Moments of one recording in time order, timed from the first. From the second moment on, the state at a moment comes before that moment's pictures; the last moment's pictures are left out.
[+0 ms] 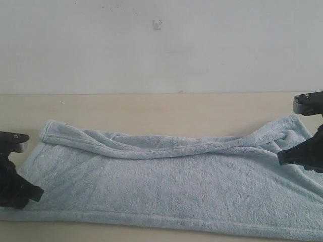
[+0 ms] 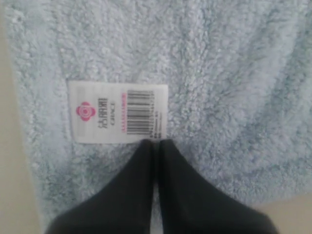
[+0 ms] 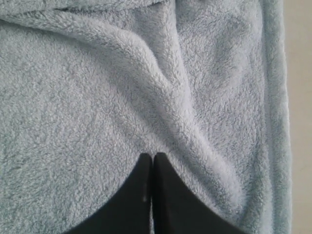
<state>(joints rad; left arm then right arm) 0.02 1.79 -0.75 -0.21 0.41 0.39 0.08 1.48 -0.72 -0.14 0.37 0.10</state>
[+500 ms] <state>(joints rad) 0.01 1.66 -0.65 0.17 0.72 0.03 0.08 1.48 -0.72 -0.14 0.37 0.09</state>
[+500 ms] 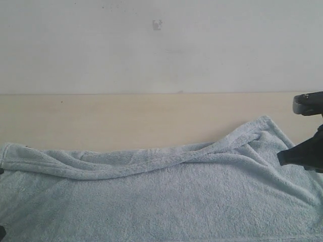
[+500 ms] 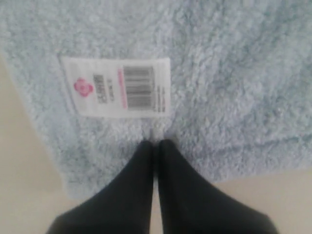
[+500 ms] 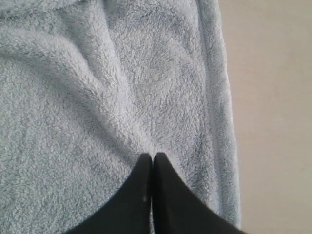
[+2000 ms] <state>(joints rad) 0.04 1.65 -0.79 0.20 0.27 -0.07 0.08 1.77 -1.19 0.27 0.49 -0.27</state>
